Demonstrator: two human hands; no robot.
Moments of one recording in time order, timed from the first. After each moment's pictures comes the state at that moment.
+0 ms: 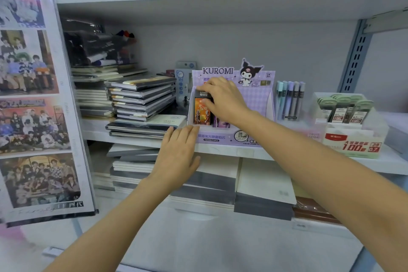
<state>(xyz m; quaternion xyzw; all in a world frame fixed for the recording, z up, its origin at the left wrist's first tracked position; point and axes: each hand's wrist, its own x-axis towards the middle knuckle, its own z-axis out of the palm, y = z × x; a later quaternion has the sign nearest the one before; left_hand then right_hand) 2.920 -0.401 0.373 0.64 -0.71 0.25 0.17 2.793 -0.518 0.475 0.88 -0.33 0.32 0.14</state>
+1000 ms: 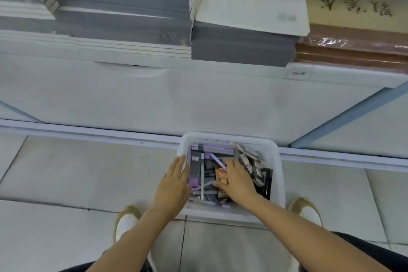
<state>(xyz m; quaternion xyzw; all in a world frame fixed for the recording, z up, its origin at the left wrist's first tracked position) 2.816 -0.299 -0.053 0.68 -0.71 -0.18 -0.07 2.618 -0.366 -0.070 0.76 -0.57 -0.03 -0.29</state>
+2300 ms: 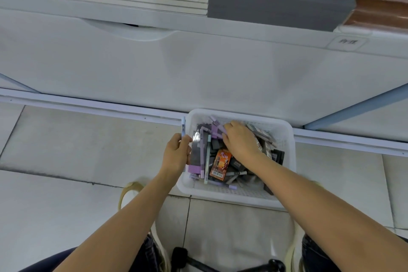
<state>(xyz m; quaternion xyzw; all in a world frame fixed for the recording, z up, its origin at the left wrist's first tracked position) 2.813 -0.332 -0.033 0.71 -0.25 -0.52 0.39 2.645 -0.421 -0.070 0.84 -0.51 -0.03 -0.18</state>
